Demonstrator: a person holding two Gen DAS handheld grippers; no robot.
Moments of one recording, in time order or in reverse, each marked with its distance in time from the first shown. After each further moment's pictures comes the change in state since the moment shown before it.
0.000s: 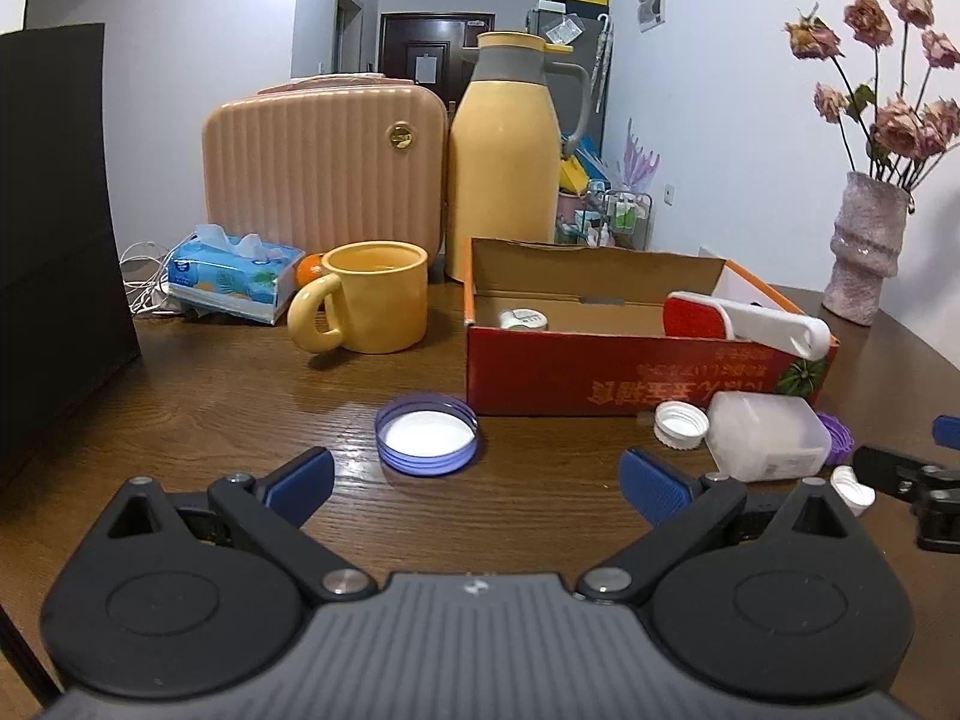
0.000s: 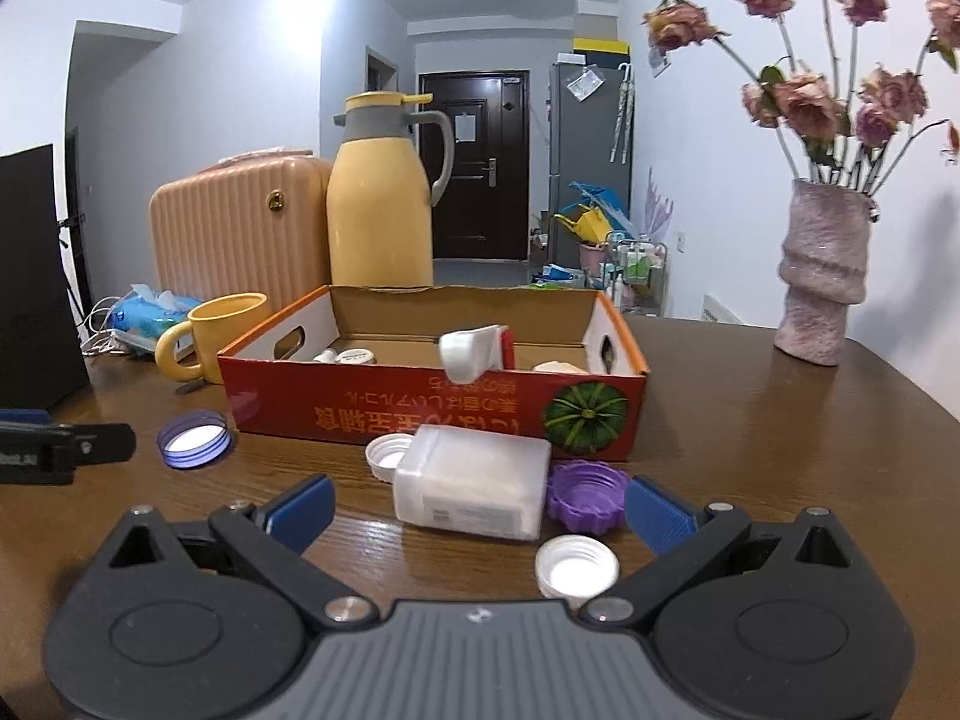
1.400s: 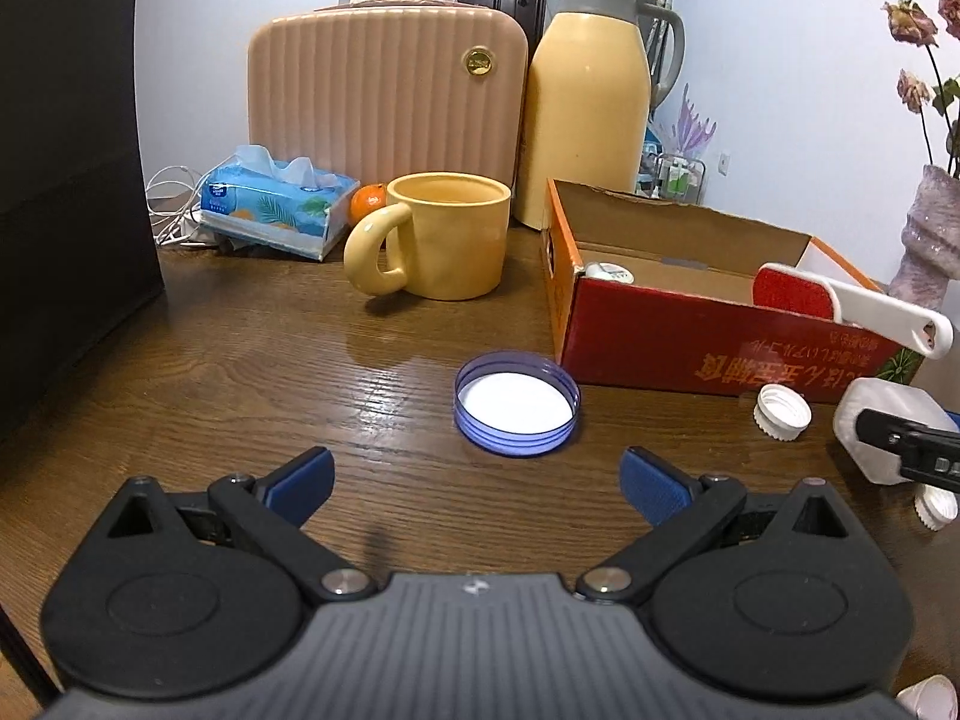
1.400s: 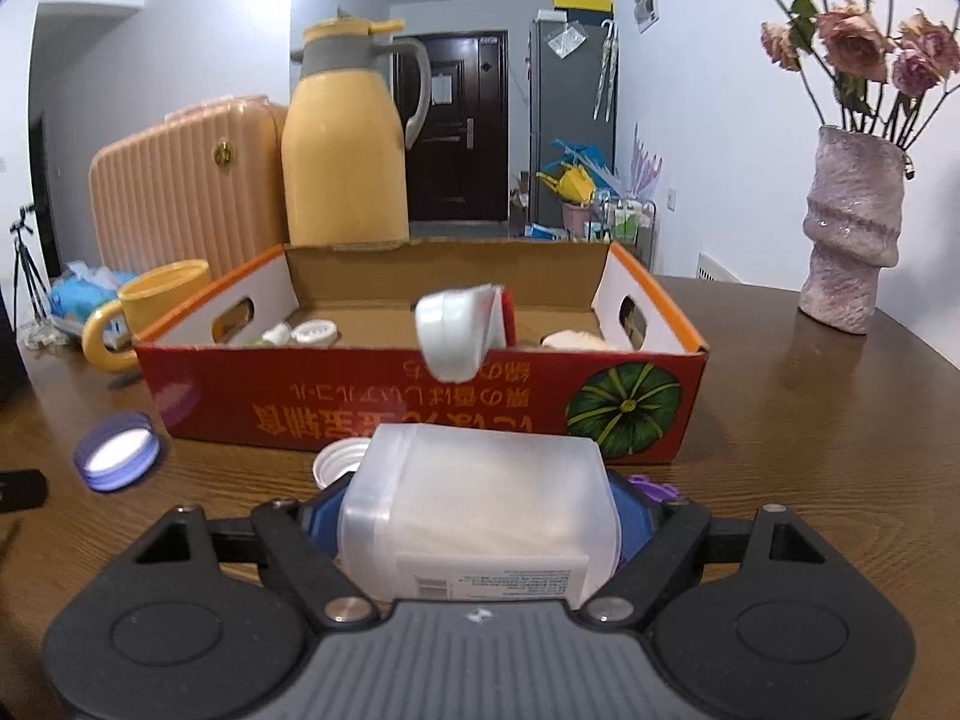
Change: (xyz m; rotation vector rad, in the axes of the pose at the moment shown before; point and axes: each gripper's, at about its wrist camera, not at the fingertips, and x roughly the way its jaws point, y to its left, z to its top) left arm 0.052 0.041 -0.002 -0.074 0.107 0.064; right arm 0.082 0.002 0.007 0.039 0.069 -0.037
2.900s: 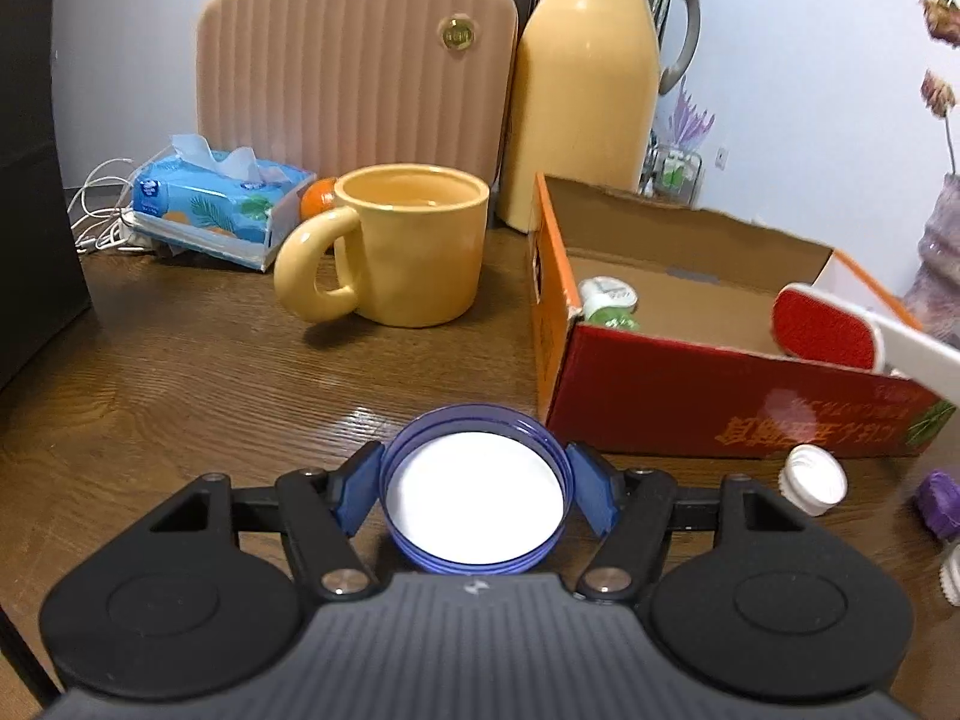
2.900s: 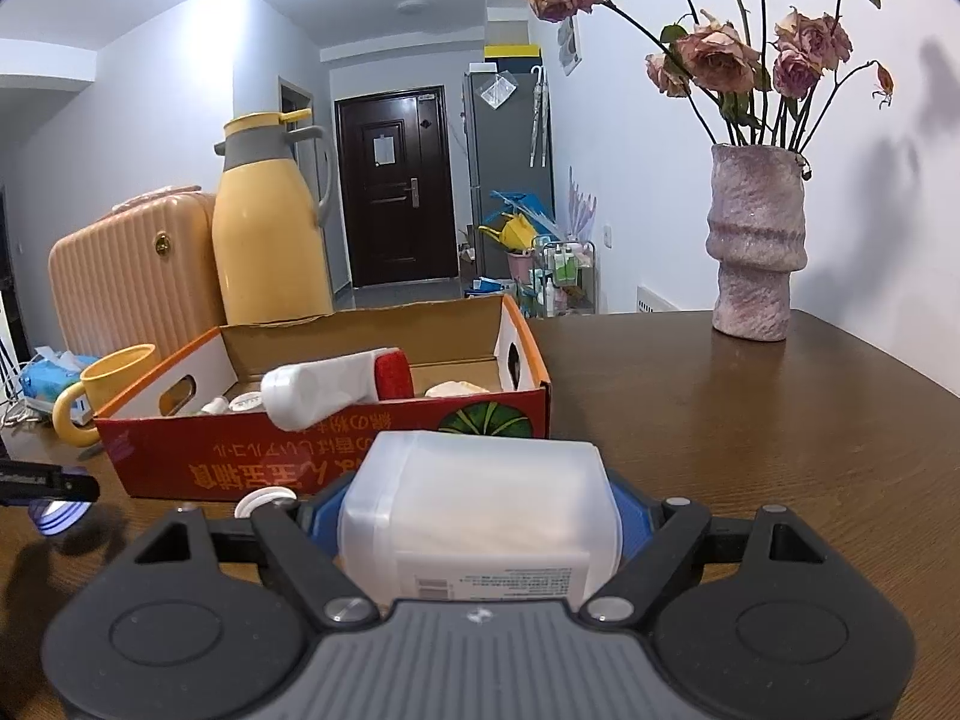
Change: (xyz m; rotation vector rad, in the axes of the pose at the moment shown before) left arm 0.066 -0.012 0.030 -0.016 0.029 -0.029; right arm -0.038 -0.053 -0.007 0.097 -0.116 -0.076
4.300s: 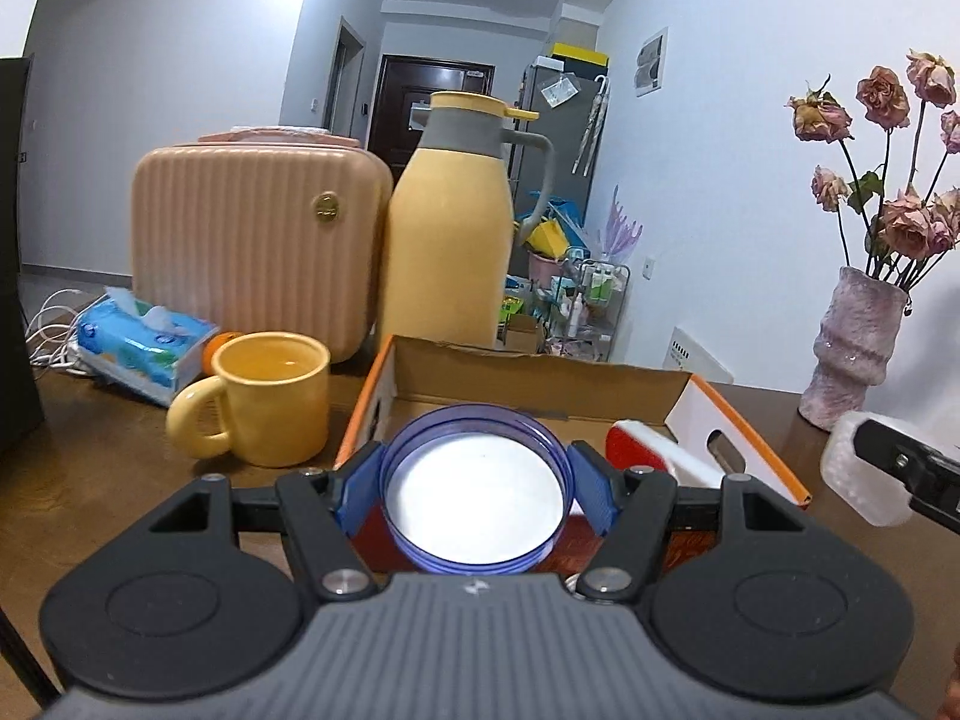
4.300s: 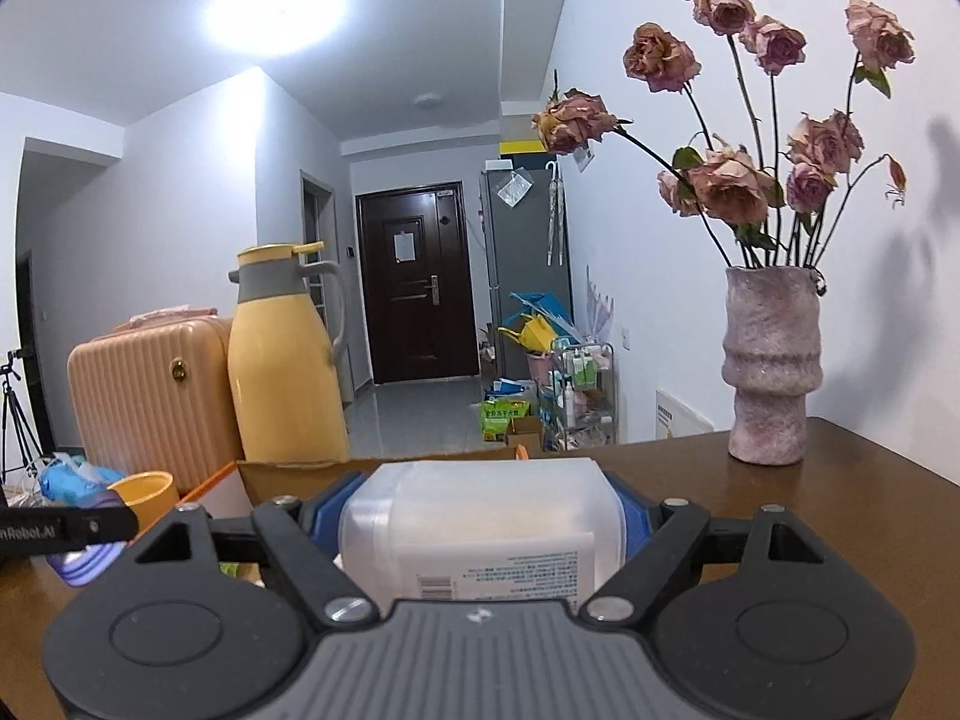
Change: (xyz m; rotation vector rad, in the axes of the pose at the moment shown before) left arm -0.073 -0.089 0.024 0.008 -0.244 -0.102; right arm -0.002 -0.008 0.062 0.003 -0.212 0.050
